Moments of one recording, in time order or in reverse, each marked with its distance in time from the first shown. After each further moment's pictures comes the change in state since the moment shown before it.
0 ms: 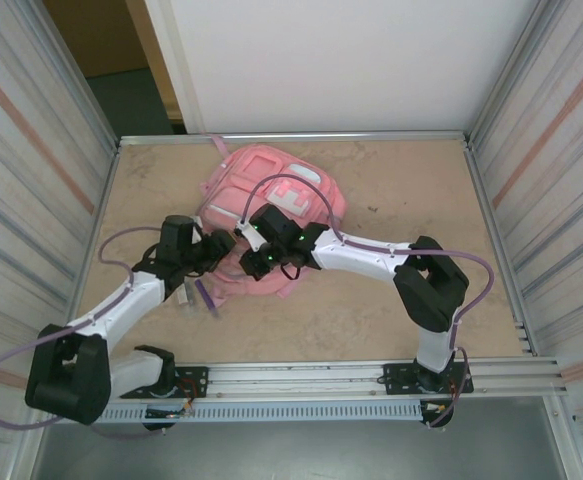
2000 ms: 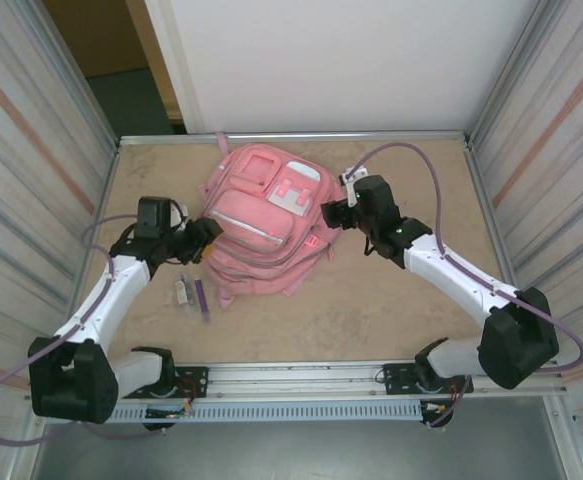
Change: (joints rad) left arm 0.146 -0.010 0.239 -0.377 0.167 0.082; right arm -0.438 -0.516 -0.364 0.140 0.398 -0.175
